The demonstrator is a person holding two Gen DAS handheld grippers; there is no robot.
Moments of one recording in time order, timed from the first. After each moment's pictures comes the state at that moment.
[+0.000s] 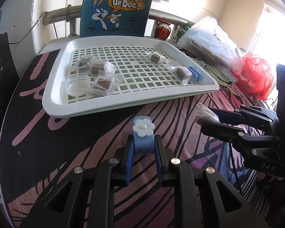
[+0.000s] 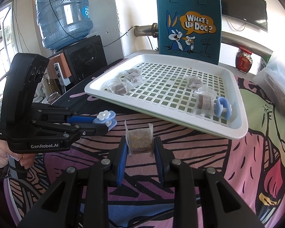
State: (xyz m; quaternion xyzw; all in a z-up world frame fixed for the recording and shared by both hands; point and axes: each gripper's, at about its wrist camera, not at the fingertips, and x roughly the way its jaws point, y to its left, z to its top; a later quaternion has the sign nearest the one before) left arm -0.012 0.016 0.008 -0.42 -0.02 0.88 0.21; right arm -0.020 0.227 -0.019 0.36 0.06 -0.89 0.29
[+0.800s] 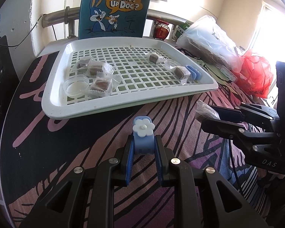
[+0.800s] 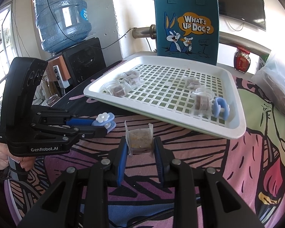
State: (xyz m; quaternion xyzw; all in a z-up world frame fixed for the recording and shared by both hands) left arm -0.008 0.018 0.008 -0.42 -0.01 0.88 0.21; right arm -0.019 0.231 -0.018 0.35 0.05 -0.89 0.28
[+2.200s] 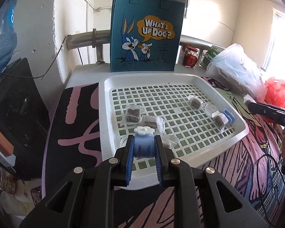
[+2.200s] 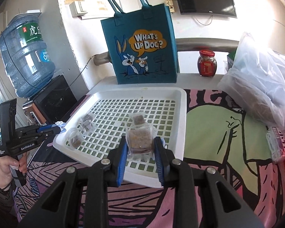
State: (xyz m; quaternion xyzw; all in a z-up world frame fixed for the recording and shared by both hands) left arm -0.078 -0.030 0.054 -0.37 -0.01 0.92 0.14; right arm -0.105 0.300 0.023 0.36 -0.03 -0.91 0.21
